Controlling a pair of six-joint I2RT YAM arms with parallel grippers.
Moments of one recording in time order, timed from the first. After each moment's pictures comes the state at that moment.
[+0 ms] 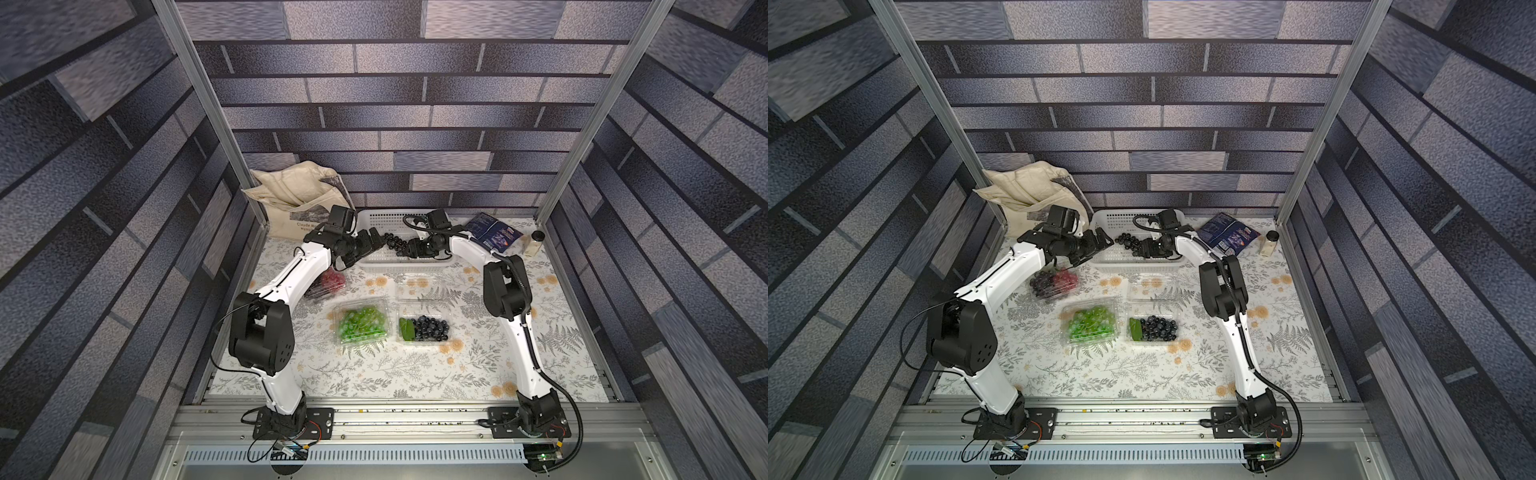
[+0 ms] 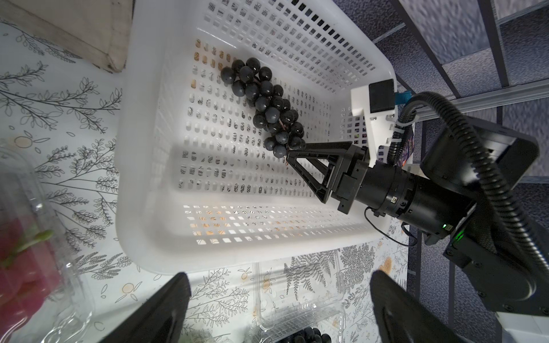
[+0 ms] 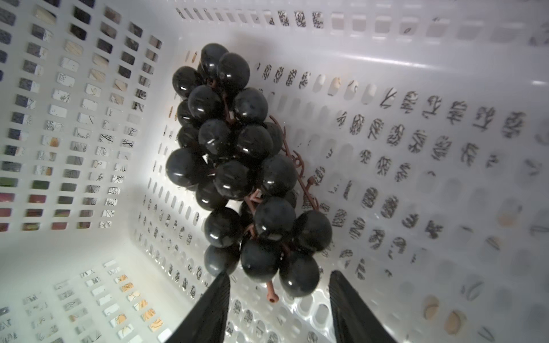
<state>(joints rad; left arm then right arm) -0.46 1.04 0.78 -0.39 0.21 -0.76 0.86 1.19 0.77 -0.37 0.13 0.30</state>
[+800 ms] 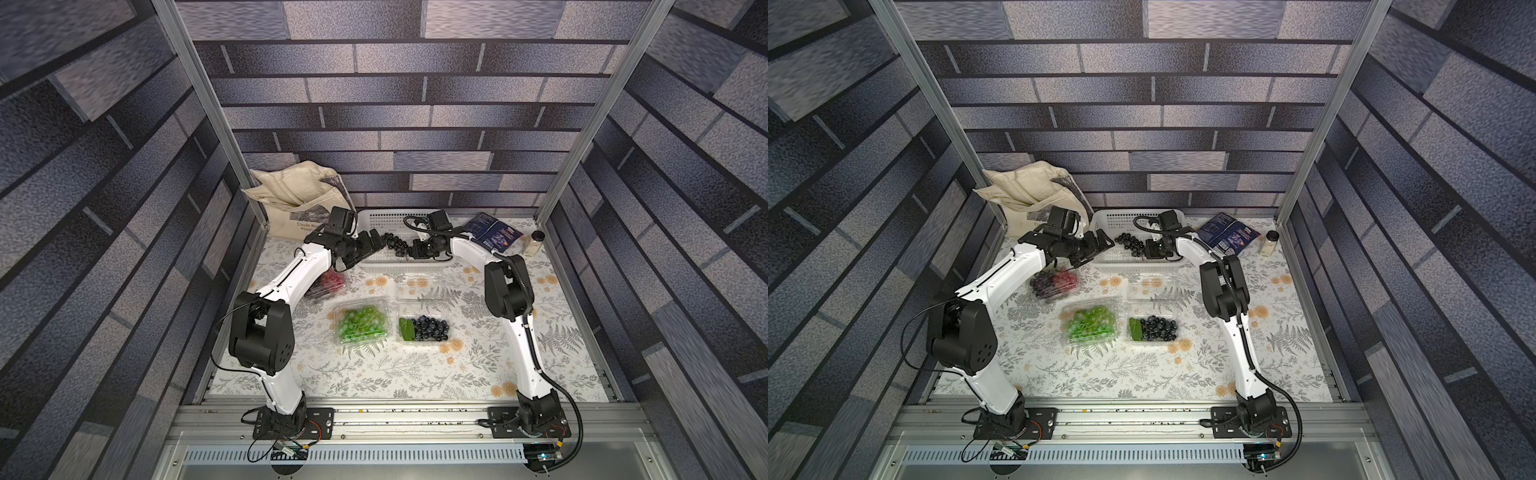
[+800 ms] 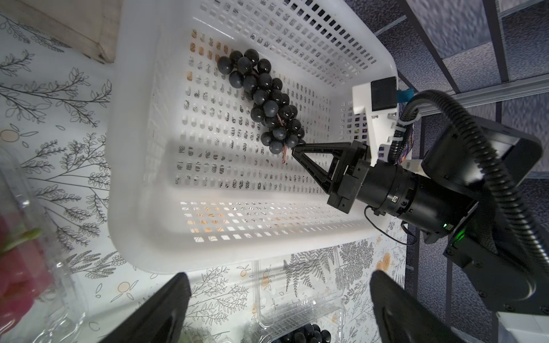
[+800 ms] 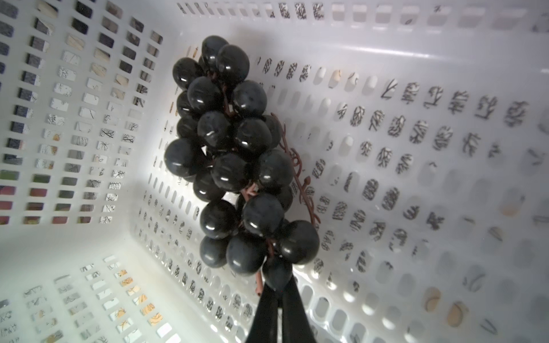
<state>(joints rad) -0.46 1.06 0.78 -0.38 0.21 -0.76 0.90 1.35 0.75 -0.40 -0.02 0.37</state>
